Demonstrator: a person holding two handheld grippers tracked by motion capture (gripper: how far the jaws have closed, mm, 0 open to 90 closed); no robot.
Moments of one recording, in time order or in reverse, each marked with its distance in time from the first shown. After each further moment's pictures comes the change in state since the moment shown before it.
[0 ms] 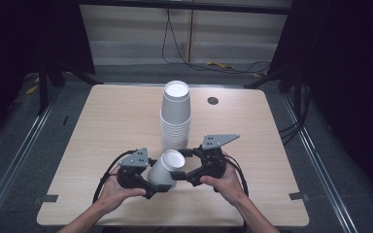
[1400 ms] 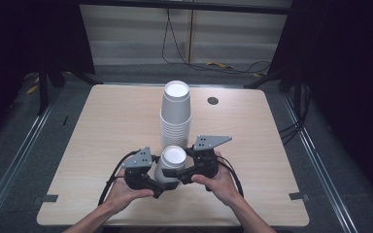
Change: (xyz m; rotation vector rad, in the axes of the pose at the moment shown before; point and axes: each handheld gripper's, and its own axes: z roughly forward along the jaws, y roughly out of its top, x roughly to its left) left arm -0.007 0.000 0.016 -0.140 0.036 -0.003; right arm 0.002 0.000 0.020 -0.037 -0.049 -0.029
